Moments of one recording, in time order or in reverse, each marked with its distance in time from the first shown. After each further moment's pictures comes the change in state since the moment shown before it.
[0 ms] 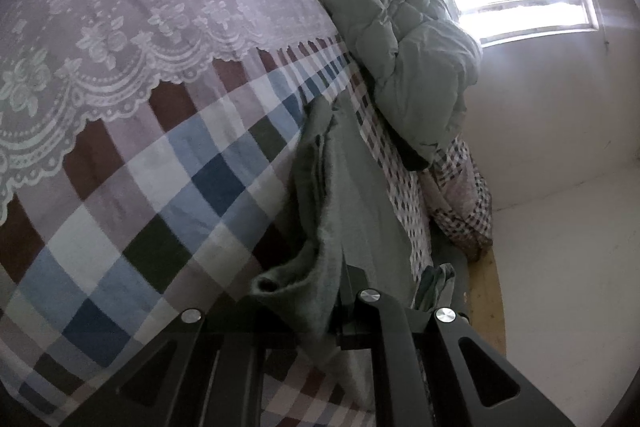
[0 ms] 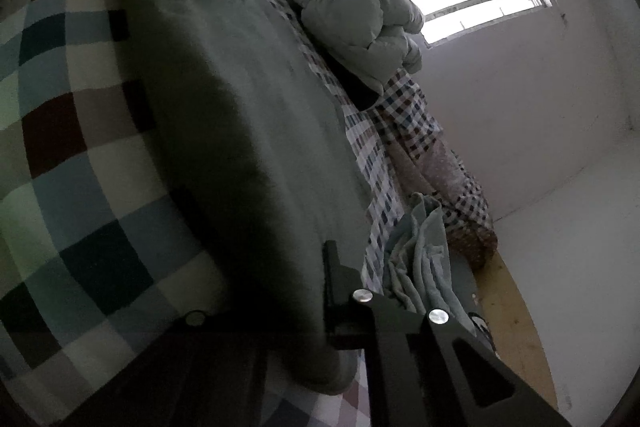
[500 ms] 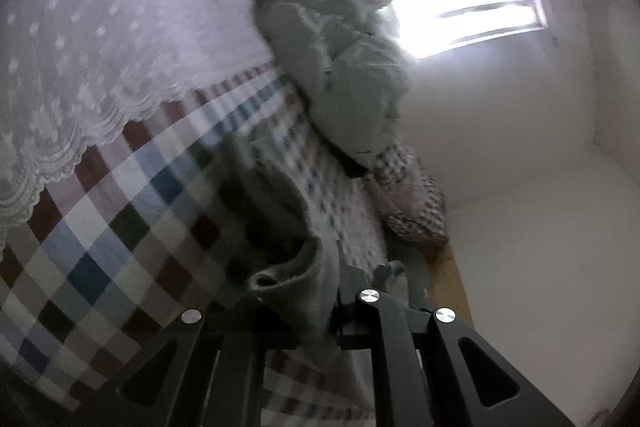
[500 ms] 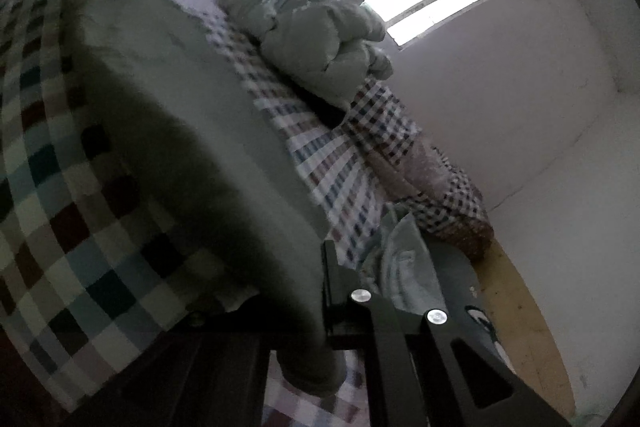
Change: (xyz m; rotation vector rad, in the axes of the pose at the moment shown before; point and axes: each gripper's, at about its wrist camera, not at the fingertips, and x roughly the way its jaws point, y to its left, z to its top) left arm -0.077 -0.051 -0.018 0.091 -0.075 -0.185; right arm -0.056 -0.079 0.023 0.131 -0.051 0.005
